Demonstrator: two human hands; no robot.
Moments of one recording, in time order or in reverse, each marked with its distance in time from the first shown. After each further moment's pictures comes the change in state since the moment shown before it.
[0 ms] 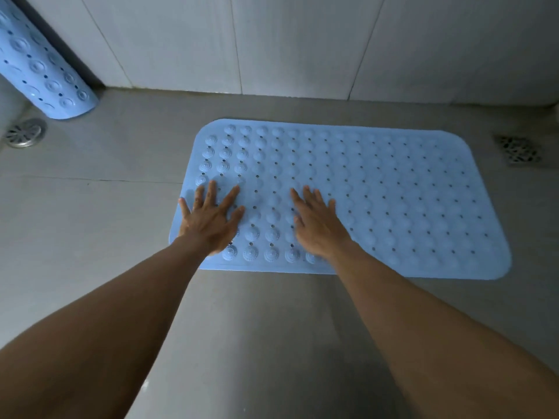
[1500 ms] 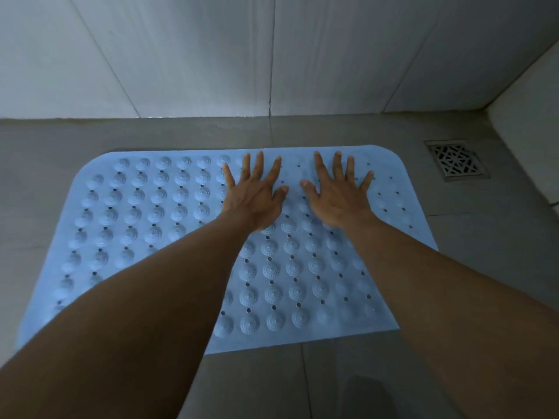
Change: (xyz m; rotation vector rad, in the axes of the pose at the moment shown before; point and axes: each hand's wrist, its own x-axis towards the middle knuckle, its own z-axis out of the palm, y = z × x) left_hand 0.142 0.247 -0.019 -0.001 0.137 0.364; right_hand 0.073 0.198 -0.095 -0.149 0.173 0.341
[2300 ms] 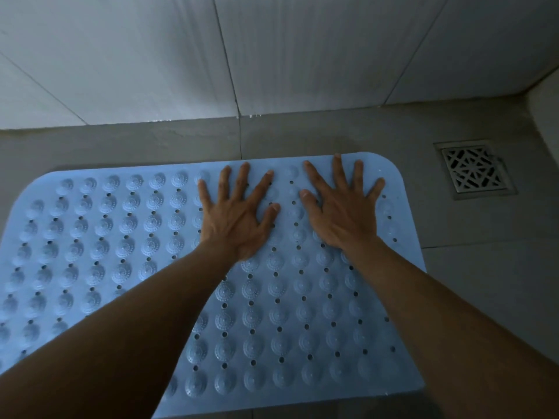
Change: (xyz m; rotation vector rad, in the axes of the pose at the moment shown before) left_hand 0.043 0.037 0.025 0.092 -0.001 -0.092; right_hand 0.056 0.072 0.015 0.014 0.004 -0.081
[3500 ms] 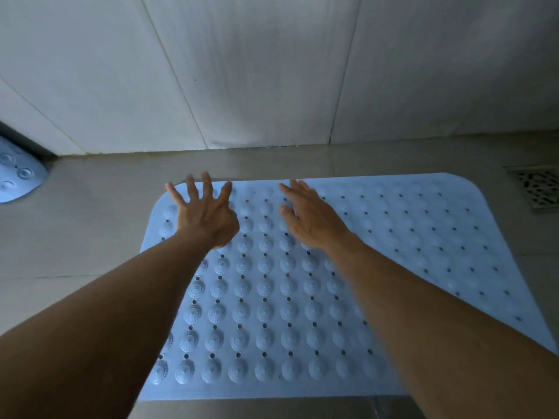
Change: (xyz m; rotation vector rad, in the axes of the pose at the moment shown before) left_hand -0.051 -0.214 -0.064 0.270 -0.115 -0.263; right_hand -0.015 -0.218 -0.013 0.458 -0.070 -0.362
